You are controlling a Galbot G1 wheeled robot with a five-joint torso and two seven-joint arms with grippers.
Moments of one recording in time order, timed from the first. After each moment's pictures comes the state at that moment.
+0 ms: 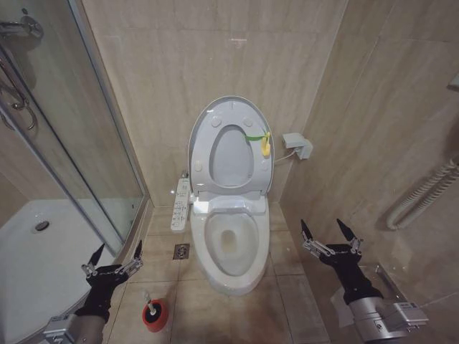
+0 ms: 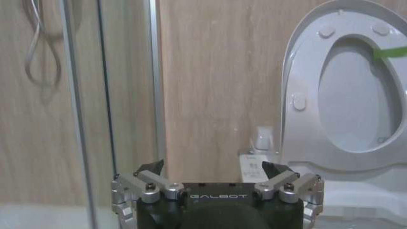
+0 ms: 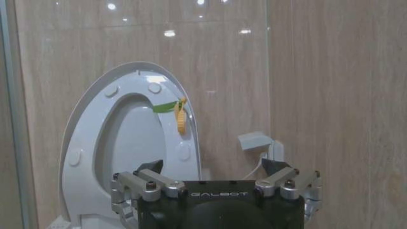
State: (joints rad) left arm 1.78 -1.28 -0.69 -2.33 -0.28 0.03 -0.16; right arm -1.76 1.41 0.75 2.42 0.32 -0.02 -0.04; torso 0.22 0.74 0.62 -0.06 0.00
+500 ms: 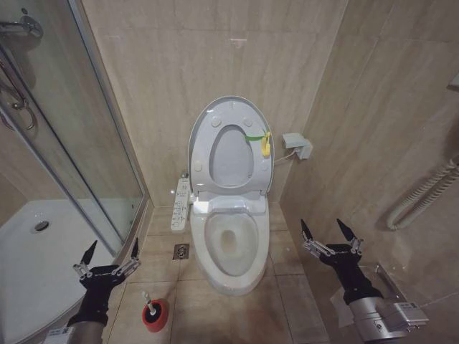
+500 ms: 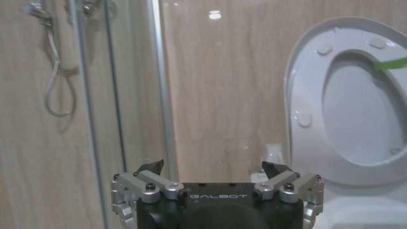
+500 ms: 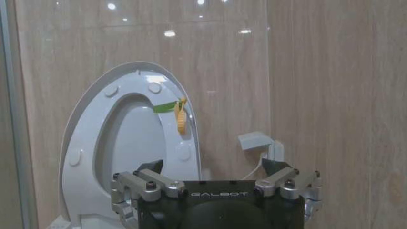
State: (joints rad) left arm 1.82 -1.31 -0.69 -2.37 -0.21 -0.05 -0.20; right arm -1.76 1.41 0.75 2.42 0.32 -0.02 -0.04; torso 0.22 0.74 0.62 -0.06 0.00
